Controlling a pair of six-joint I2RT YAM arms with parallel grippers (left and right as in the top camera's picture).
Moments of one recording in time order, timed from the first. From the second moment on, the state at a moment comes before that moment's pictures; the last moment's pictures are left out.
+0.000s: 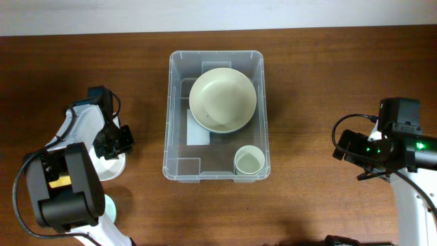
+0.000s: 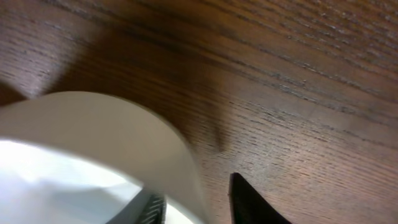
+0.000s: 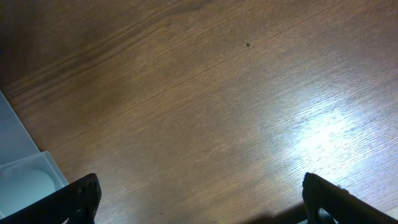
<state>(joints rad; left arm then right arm) 0.17 1.92 1.24 -0.98 -0.02 -0.22 -0.22 1.18 1.17 -1.28 0.06 0.28</state>
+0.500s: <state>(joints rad) 0.10 1.92 1.38 -1.06 -0.03 -0.21 -0.22 1.18 1.17 -1.28 0.06 0.28</state>
